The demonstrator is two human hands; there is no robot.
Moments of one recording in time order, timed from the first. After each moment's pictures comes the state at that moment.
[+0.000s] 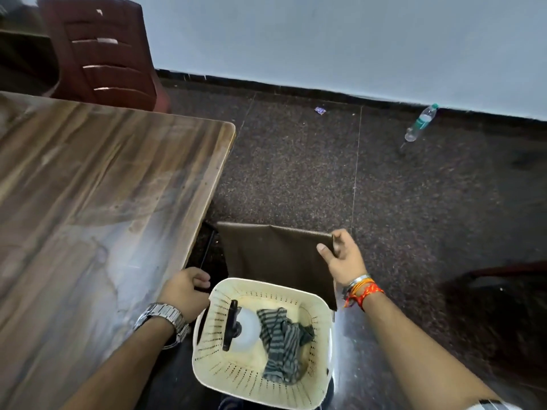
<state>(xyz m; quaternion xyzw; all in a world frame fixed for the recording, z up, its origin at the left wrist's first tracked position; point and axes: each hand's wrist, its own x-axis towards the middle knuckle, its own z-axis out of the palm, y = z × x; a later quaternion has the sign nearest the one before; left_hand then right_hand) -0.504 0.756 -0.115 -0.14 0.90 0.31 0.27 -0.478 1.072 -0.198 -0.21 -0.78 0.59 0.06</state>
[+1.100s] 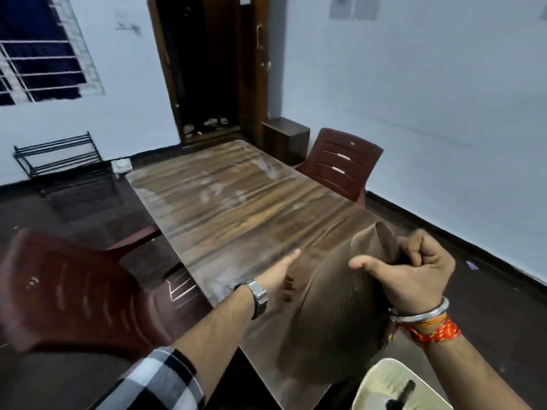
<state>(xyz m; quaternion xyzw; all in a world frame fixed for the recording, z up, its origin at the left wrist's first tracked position) -0.446 0.503 0.055 -0.30 0.62 0.69 0.22 -0.443 0.702 0.143 0.26 -0.66 0.65 0.26</state>
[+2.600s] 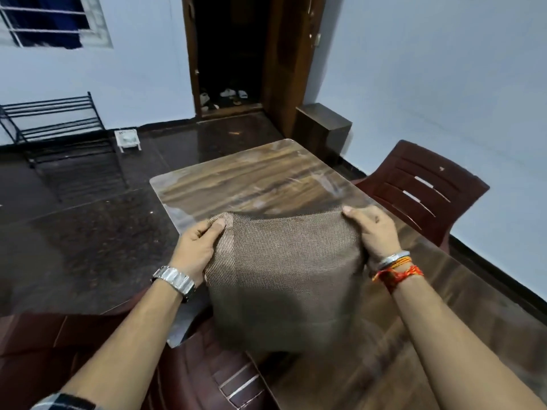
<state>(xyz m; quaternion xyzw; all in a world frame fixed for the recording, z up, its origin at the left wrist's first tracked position) -0.594 0.023 0.032 -0.28 0.55 0.77 -0.16 -0.744 0.285 0.081 0.07 -0.73 0.67 -0.02</state>
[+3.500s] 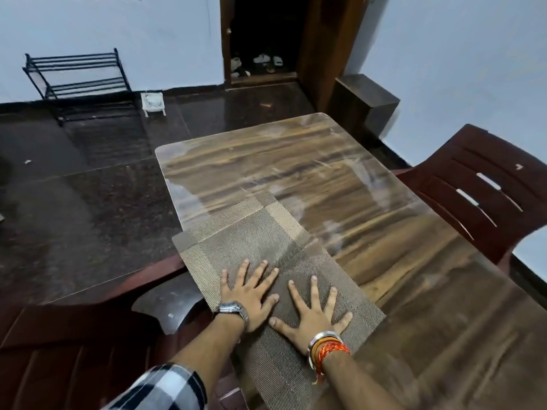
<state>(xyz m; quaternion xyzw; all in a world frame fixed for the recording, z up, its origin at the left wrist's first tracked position) -0.658 0.081 -0.165 -0.18 0.96 0.16 0.17 -0.712 0.244 -0.147 0.19 -0.94 0.03 -0.28</state>
